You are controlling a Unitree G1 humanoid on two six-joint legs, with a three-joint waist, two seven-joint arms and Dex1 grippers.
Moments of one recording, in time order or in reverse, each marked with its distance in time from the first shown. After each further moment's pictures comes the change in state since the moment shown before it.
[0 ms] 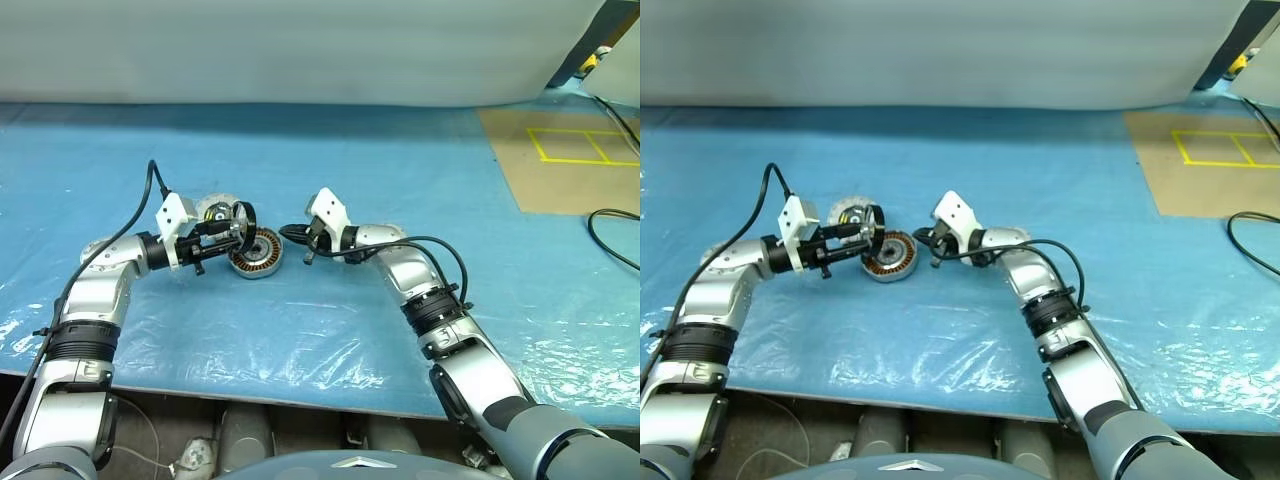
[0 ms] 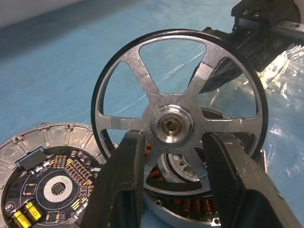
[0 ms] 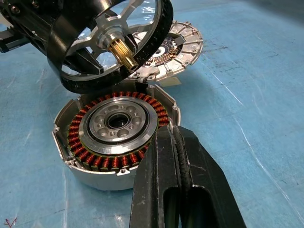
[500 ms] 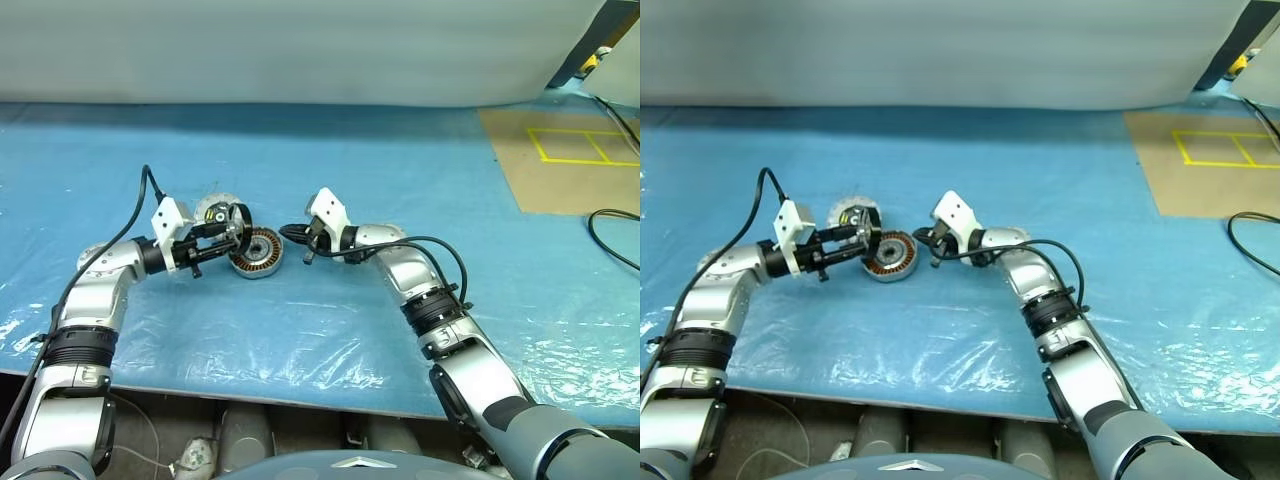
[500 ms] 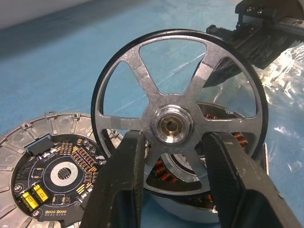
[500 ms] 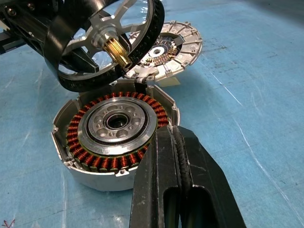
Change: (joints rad) left arm 0.028 0.004 0.016 0.000 -0.020 -0.019 -0.001; right arm 0.000 -0.001 0.002 0.000 -0.002 -0.001 -0.007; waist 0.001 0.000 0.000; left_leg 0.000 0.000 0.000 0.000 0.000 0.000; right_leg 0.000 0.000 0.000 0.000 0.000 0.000
